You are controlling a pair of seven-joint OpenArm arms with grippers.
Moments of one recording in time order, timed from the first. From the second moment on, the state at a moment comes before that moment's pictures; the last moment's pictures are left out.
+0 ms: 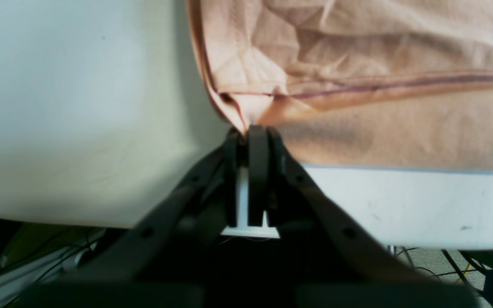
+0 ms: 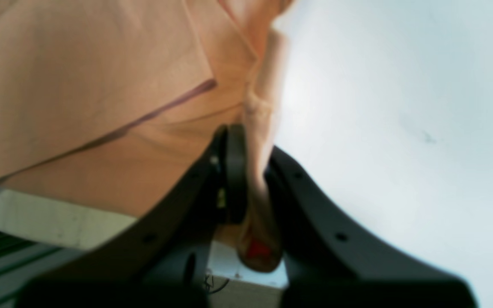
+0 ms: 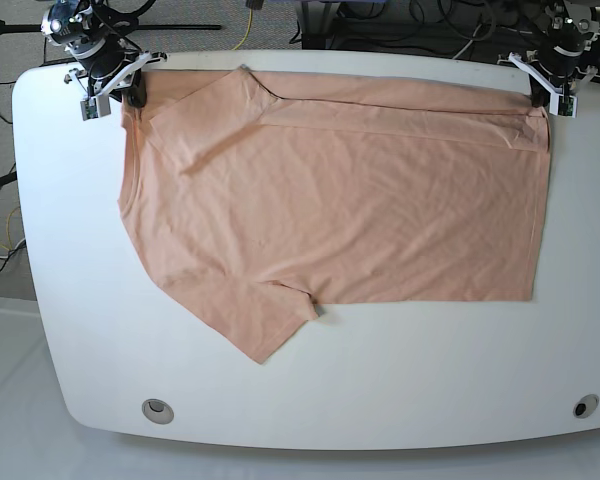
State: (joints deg) left arm 35.6 -10.0 -35.3 96.8 -6.1 -29.9 25.0; right arm -31.1 5.1 36.6 96.3 18.6 40.4 -36.8
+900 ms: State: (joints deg) left arm 34.6 -10.2 -37.3 104.6 -5.8 -28.9 29.1; right arm -31.4 4.9 38.5 99.0 19.7 40.6 -42.8
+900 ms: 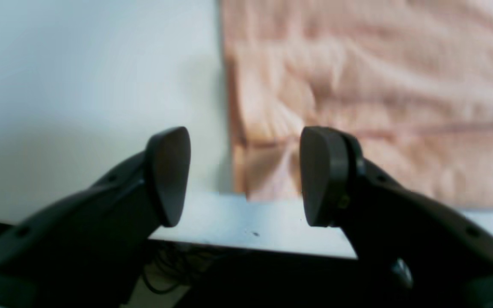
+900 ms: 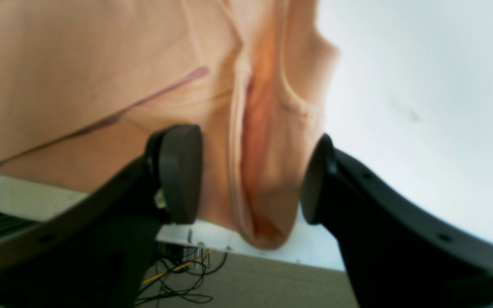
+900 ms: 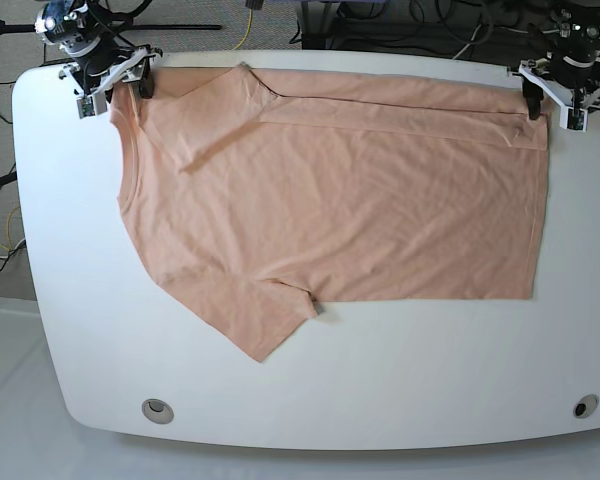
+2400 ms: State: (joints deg) left arm 27.1 -10.5 -35.8 111.6 -6.0 -28.8 30.6; right arm -26.6 6.2 41.7 113.0 18.5 40.1 -45.9
